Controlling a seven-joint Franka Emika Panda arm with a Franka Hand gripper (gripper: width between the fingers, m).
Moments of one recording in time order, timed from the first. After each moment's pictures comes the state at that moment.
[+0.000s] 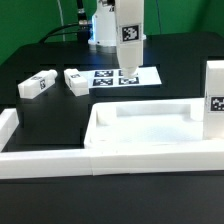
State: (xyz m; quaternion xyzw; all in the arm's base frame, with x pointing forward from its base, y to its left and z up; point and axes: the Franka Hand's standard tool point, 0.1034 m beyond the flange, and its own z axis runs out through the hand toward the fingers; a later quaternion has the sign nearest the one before) arm 0.658 -0.024 0.212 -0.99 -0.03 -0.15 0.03
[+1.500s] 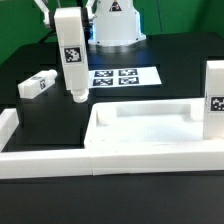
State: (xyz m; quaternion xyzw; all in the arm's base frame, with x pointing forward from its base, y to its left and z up) arm 0.634 -0.090 0.186 -0.97 0.00 -0.23 0.01
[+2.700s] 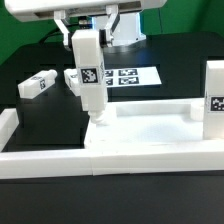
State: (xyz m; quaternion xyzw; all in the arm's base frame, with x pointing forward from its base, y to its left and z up) arm 0.647 -0.073 0.166 -0.95 0.07 -0.29 -0.02
